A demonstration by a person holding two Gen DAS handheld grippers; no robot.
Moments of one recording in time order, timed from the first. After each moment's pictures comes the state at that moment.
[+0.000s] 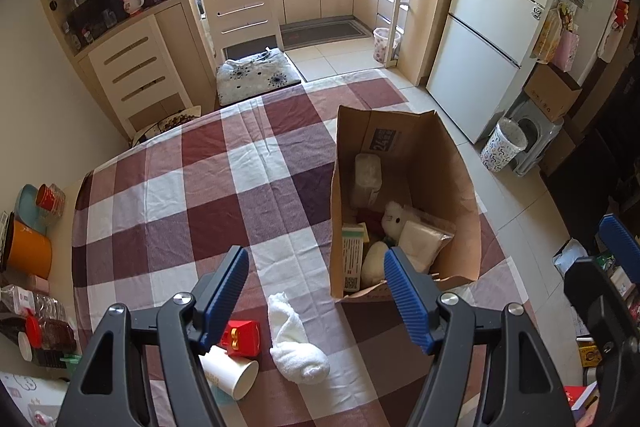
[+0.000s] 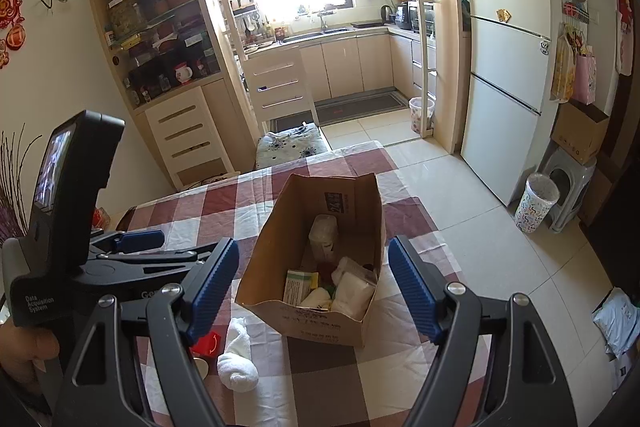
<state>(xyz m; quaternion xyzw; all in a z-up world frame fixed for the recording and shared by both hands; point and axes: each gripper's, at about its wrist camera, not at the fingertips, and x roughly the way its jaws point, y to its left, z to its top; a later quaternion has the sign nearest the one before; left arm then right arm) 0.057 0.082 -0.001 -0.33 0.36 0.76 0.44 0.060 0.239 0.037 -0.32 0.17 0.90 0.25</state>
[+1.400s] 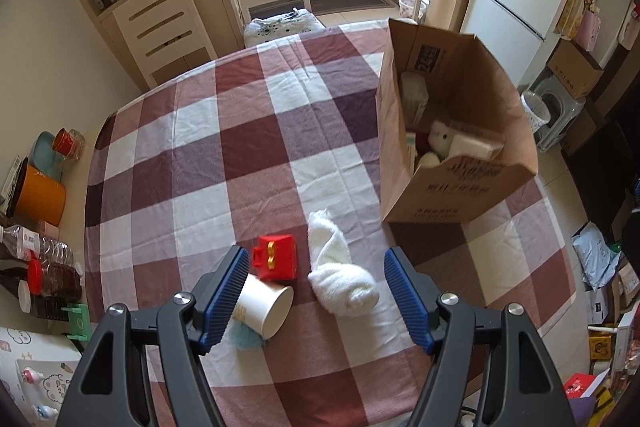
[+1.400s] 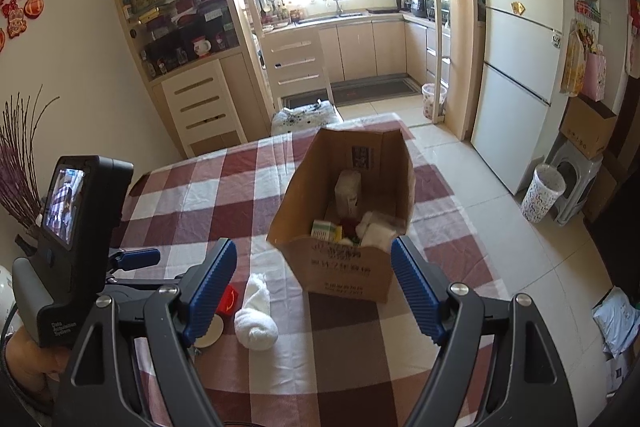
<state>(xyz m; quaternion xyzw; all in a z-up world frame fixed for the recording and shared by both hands) 0.036 -0.012 -0.054 -0.37 0.38 0.76 0.39 0.082 0.175 0.005 -0.35 0.16 0.90 0.23</state>
